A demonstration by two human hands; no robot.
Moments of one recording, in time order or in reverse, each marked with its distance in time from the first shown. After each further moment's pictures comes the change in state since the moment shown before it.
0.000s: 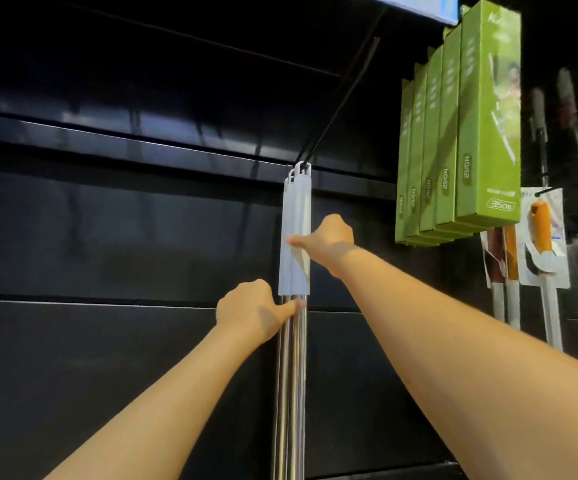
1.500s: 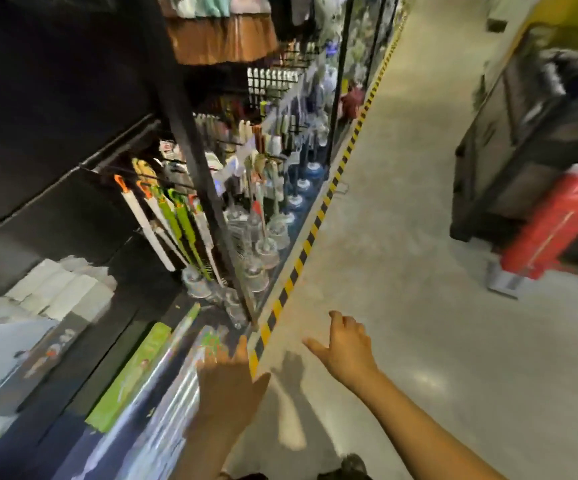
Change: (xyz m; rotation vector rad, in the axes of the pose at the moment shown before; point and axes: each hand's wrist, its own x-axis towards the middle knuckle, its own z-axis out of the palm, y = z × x) left_hand -0.678 0.095 0.267 0.096 -1.066 0.755; right_hand -0.789 0.331 -0.217 -0.618 -0.303 1.377
